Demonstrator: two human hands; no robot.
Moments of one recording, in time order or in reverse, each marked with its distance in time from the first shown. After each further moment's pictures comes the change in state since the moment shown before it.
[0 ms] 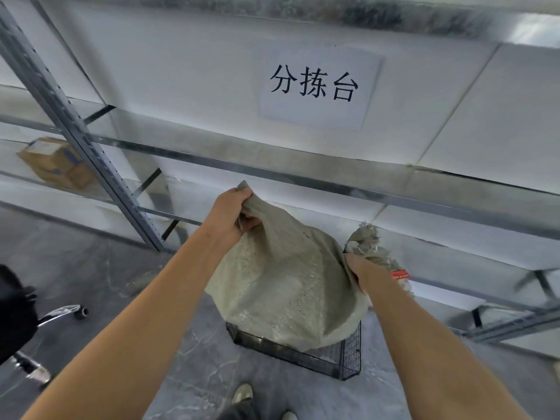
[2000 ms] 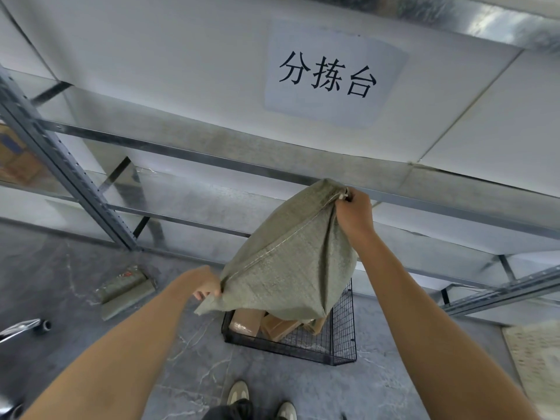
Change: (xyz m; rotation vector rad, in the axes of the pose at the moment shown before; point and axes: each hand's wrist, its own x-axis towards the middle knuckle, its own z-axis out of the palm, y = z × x) left_hand 0.123 -0.075 -0.158 1.501 -0.345 -0.523; right_hand -0.039 -0.119 0.066 -0.005 0.512 -0.651
